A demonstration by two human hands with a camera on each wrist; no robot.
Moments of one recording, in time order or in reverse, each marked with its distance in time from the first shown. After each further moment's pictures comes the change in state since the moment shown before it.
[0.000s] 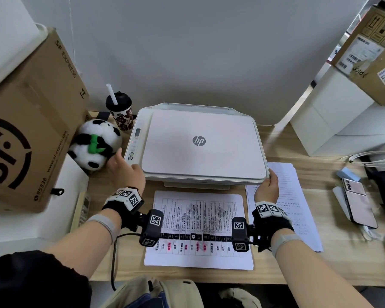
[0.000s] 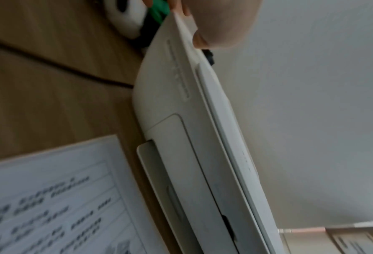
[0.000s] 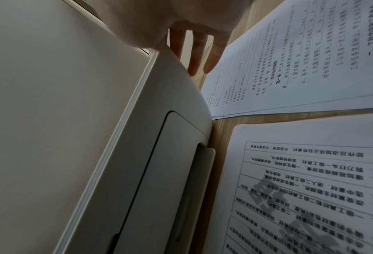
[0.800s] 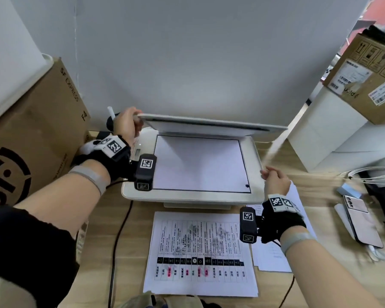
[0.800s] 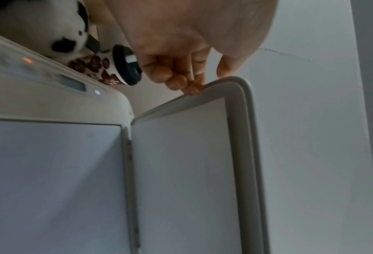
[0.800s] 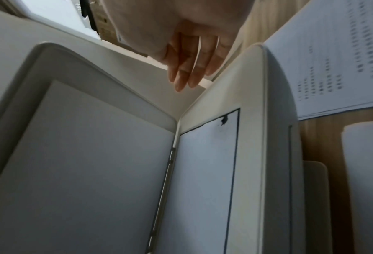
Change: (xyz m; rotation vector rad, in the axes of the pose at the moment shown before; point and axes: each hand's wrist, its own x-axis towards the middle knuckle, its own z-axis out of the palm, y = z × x) left_hand 0.110 0.130 -0.028 -0.872 -0.310 -0.109; right_hand 0.043 -0.058 0.011 0.284 0.087 0.040
